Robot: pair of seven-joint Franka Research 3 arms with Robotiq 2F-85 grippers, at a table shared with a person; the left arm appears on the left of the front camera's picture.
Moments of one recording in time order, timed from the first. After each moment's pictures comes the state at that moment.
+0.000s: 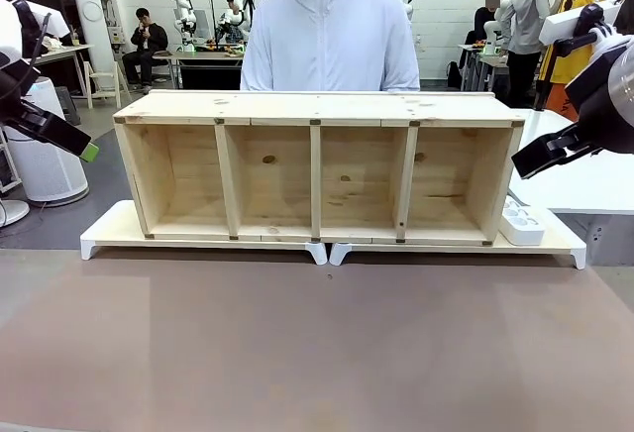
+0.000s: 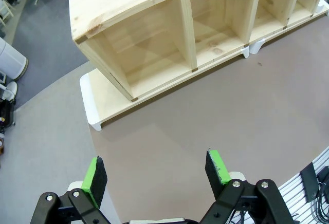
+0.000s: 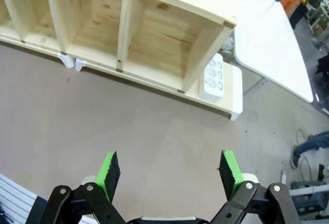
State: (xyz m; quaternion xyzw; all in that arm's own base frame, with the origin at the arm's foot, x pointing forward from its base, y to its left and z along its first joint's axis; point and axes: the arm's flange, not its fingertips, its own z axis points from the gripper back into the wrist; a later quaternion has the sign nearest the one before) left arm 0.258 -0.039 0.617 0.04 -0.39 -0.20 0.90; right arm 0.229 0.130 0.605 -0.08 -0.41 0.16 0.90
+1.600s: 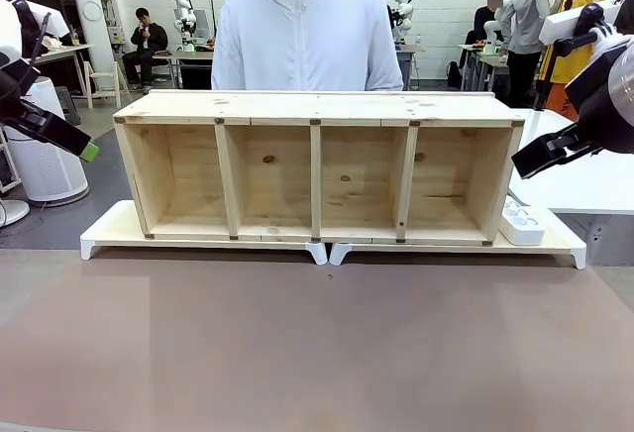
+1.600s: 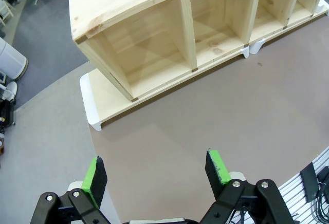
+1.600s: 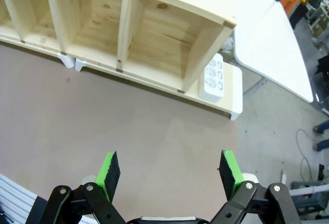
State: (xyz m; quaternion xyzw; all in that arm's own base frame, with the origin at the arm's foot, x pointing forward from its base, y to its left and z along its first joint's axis) left arm 0.258 -0.039 0.617 0.04 -0.39 -0.20 0.90; right arm 0.229 0.130 0.605 -0.08 -0.41 0.16 0.90
